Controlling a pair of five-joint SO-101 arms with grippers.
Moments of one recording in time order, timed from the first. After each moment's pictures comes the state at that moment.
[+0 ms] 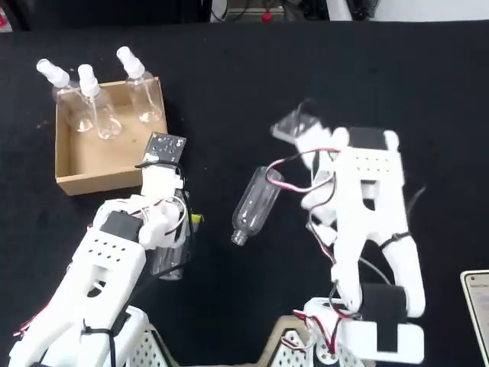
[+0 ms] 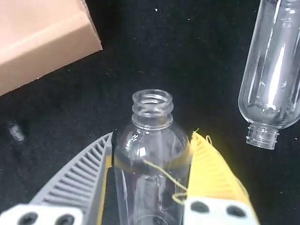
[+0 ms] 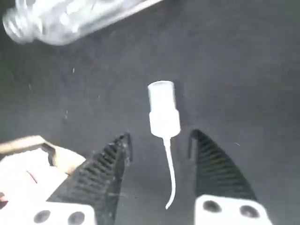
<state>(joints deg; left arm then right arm) 11.7 -44.9 62.3 50.6 1.1 4.0 -10.9 28.2 86.5 48.8</state>
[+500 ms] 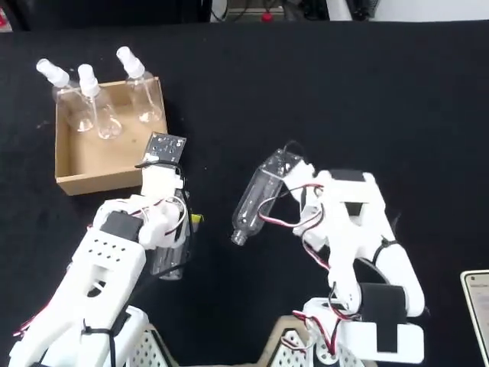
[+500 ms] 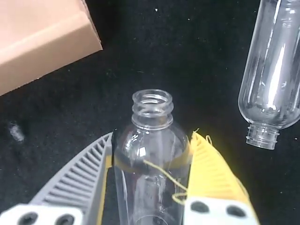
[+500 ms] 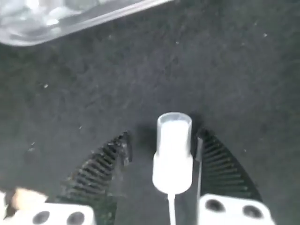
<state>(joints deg) 11.7 -44.9 62.3 50.6 1.1 3.3 -10.9 49.6 60.4 51.6</state>
